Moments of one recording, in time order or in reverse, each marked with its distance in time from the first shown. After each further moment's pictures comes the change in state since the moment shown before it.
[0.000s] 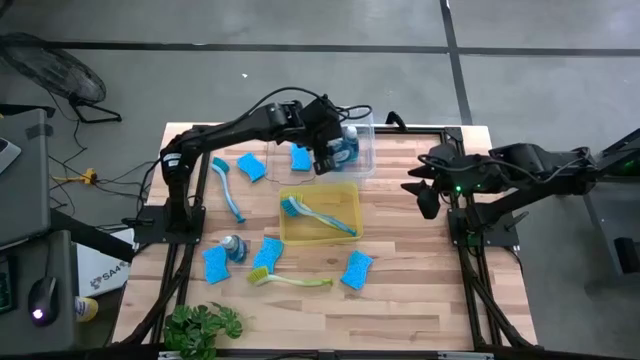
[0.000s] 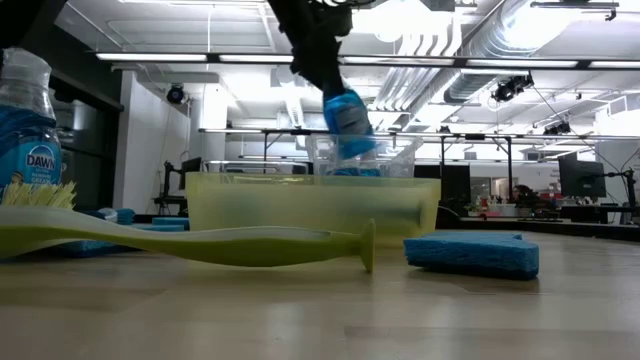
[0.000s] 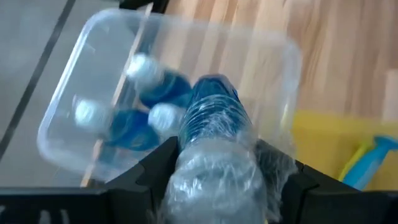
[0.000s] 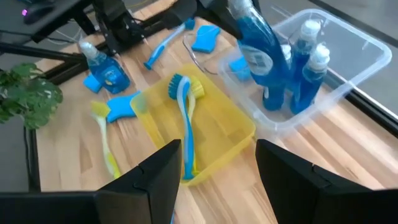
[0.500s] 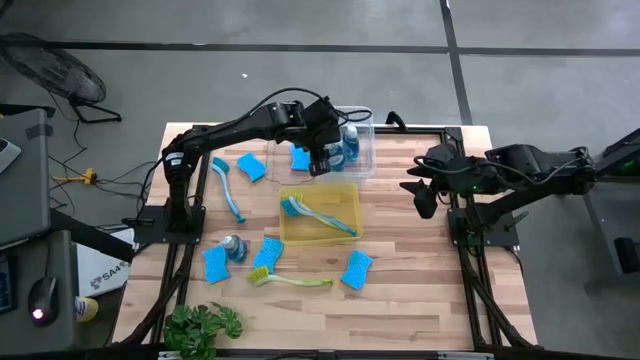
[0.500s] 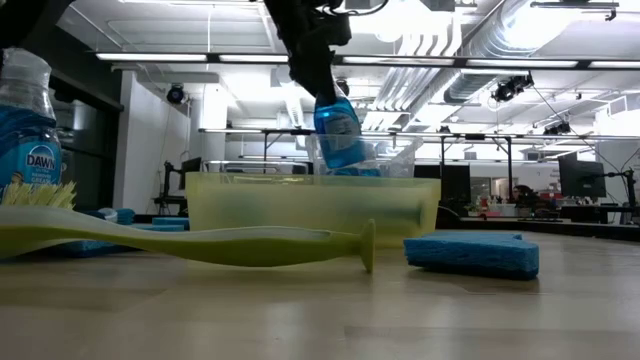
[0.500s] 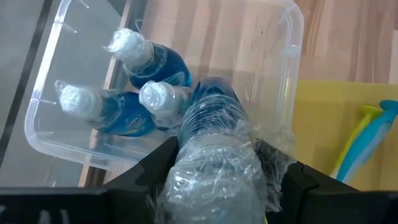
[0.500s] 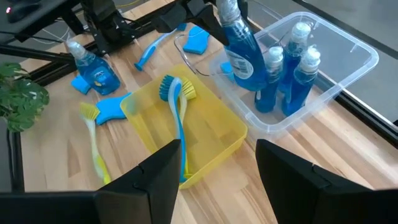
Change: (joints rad) left arm 0.012 0.018 0.000 -0.069 0.030 0.073; right arm 0.005 0.017 -0.001 -0.007 0.038 0.001
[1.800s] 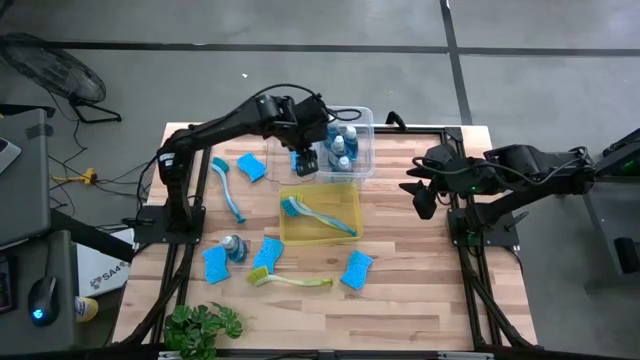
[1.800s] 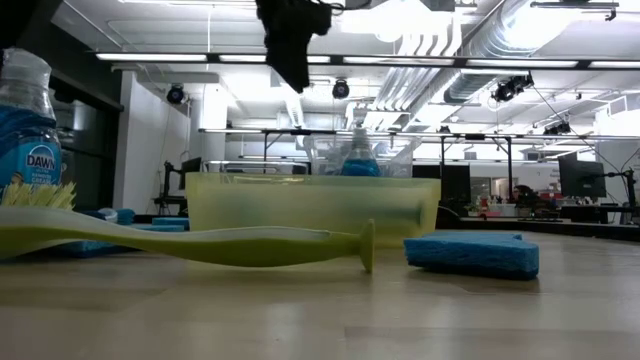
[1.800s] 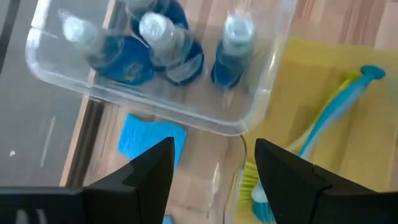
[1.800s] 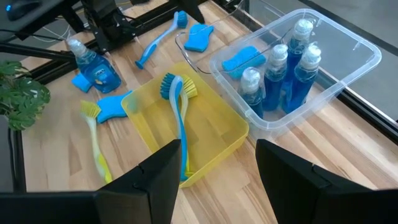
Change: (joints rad) left arm -0.001 -0.038 0.078 -0.256 -0.008 -0.106; right arm 0.000 0.006 0.000 0.000 -0.008 0.006
